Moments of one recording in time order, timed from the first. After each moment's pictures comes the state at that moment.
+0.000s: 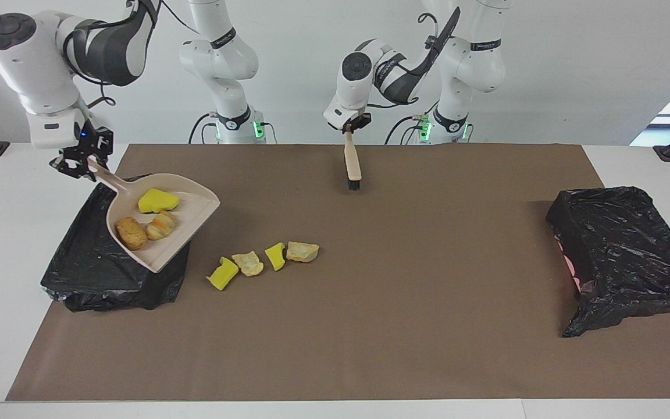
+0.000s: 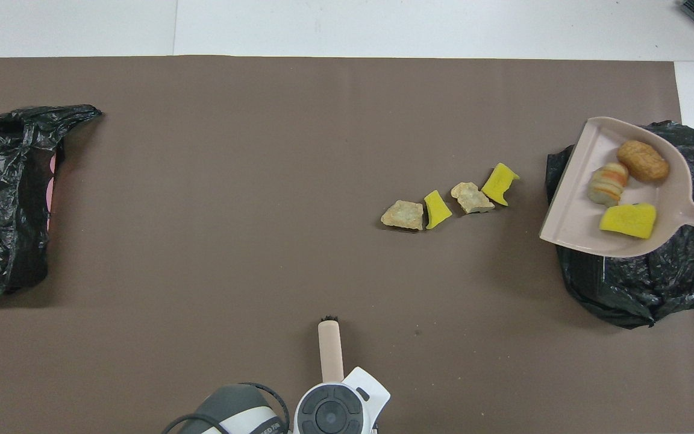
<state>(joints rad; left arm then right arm) -0.99 -0.11 -0.05 -2.36 -0.38 2.01 -0.84 -0.24 -0.03 -0.06 -1.81 -0.23 1.80 -1.35</state>
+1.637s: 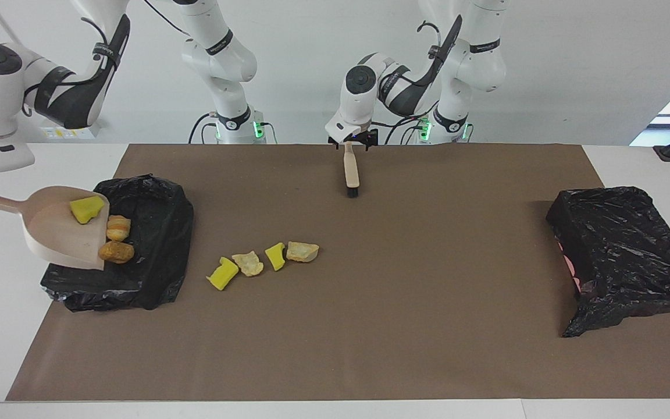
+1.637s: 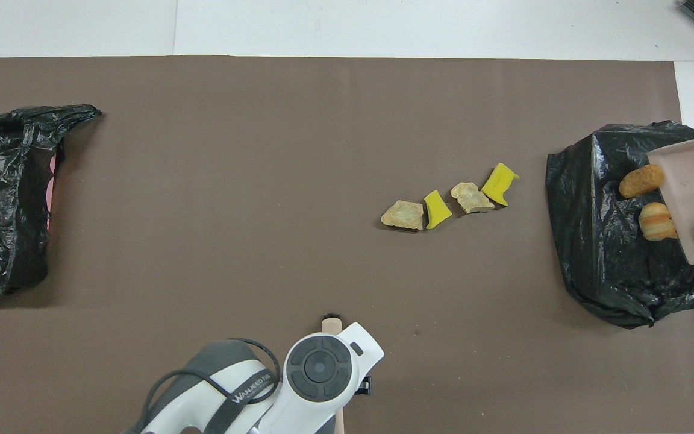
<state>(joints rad) -0.87 -0.04 -0.02 -2.25 -0.21 2.05 -0.62 -0.36 0.14 -0.05 -1.71 -0.67 2.25 -1.89</state>
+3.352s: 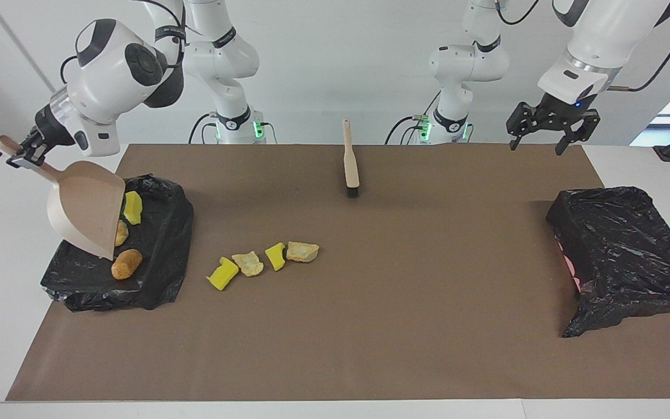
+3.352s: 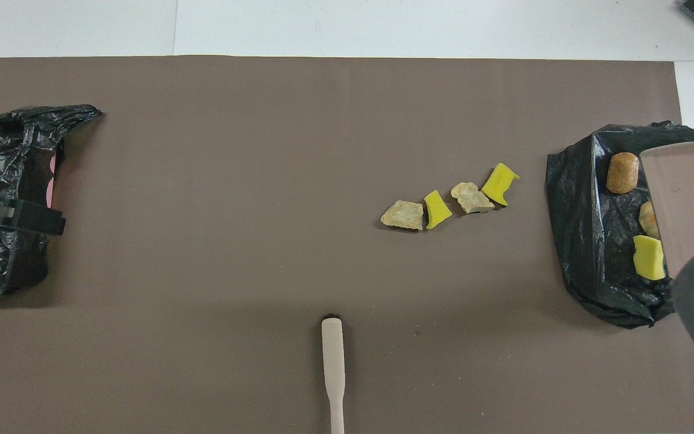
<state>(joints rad) -0.10 -0.08 0.00 -1.58 0.00 1.47 0.10 -0.04 -0.10 0.00 -1.89 -1.06 1.81 -1.36</state>
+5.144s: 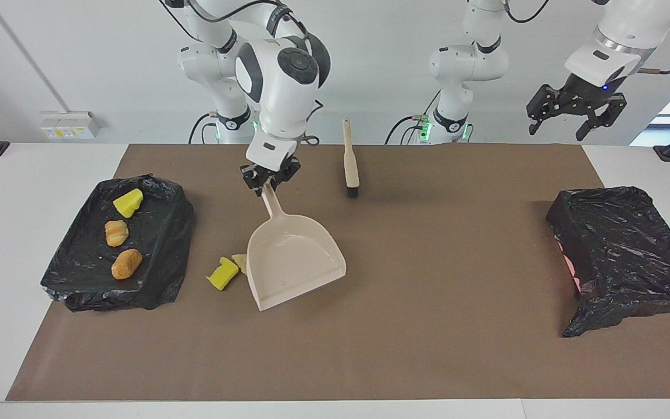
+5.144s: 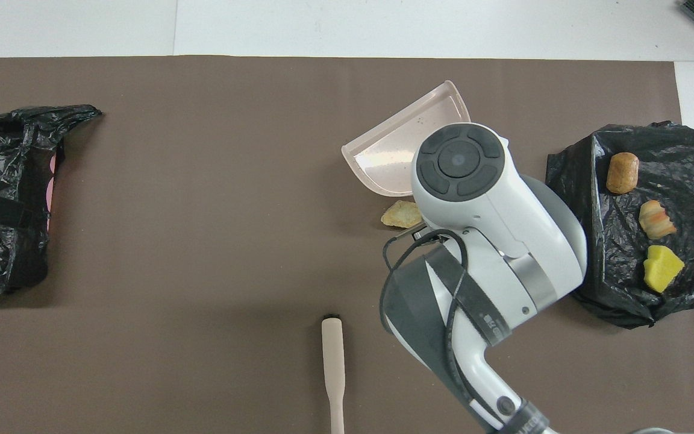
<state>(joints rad) -0.06 -0.02 -0.01 -1.44 -0.01 1.40 0.16 0.23 0.23 0.28 -1.61 -0.26 1.67 0.20</state>
